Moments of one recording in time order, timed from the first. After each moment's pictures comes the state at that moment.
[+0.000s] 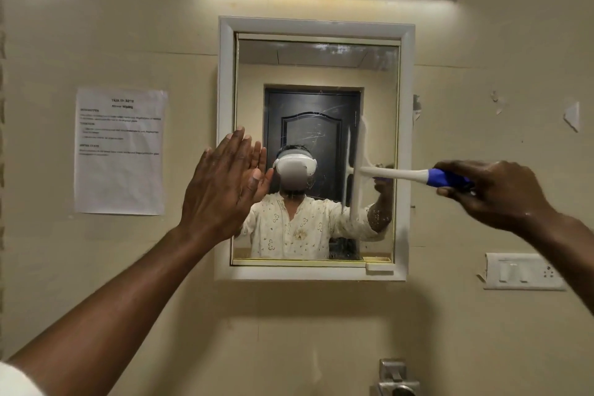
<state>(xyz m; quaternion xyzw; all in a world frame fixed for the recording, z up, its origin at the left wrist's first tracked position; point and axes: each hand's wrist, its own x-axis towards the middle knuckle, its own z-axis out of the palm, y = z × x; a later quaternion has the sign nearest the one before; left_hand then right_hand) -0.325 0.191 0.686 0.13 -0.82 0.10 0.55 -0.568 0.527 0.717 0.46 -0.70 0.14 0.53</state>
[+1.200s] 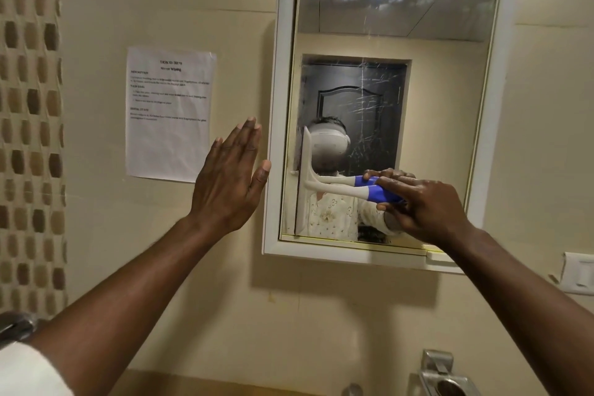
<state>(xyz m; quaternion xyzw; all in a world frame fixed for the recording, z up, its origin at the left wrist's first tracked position) -0.293 0.126 0.651 0.17 -0.83 0.11 0.52 -0.533 0.353 0.652 0.58 -0.65 0.20 0.46</state>
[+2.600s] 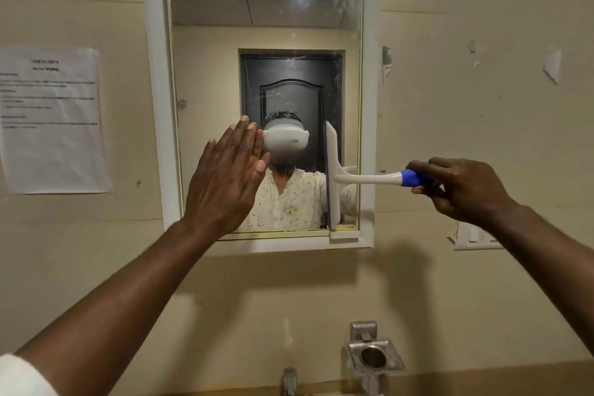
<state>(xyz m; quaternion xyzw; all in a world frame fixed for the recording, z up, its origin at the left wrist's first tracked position) -0.408 0.230 0.651 0.09 -0.85 0.07 0.52 -0.638 0.539 0.661 0.48 -0.72 0.10 0.49</state>
